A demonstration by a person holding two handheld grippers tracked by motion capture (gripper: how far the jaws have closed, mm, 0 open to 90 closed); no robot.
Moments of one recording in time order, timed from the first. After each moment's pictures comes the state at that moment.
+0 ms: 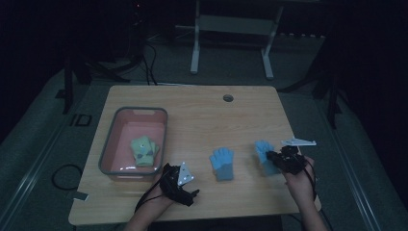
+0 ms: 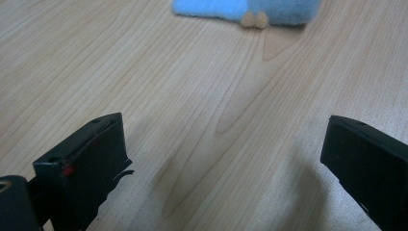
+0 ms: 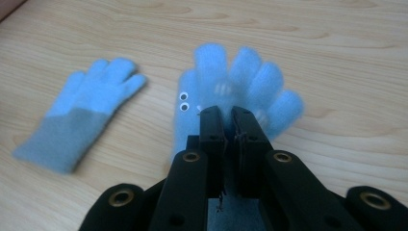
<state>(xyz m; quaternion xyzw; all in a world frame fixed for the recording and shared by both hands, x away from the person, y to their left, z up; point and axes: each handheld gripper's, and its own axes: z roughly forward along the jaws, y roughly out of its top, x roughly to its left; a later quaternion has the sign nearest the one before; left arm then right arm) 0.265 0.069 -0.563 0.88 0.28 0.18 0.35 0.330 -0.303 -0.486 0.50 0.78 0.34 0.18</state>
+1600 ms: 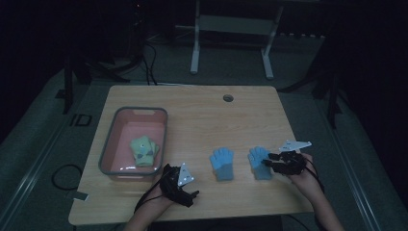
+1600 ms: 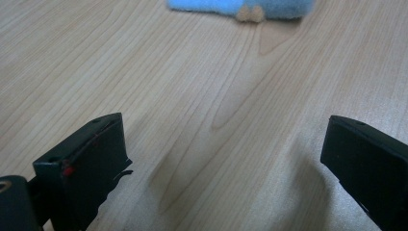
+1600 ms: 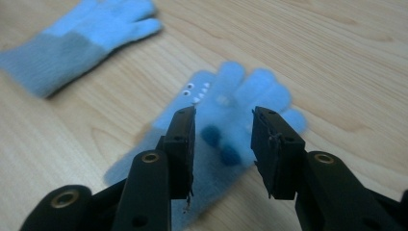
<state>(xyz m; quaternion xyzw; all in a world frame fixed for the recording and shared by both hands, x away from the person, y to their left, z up) 0.264 0.069 -0.564 0.88 0.27 0.18 0.35 0.350 -0.328 -0.517 0.35 0.86 0.33 0.14</state>
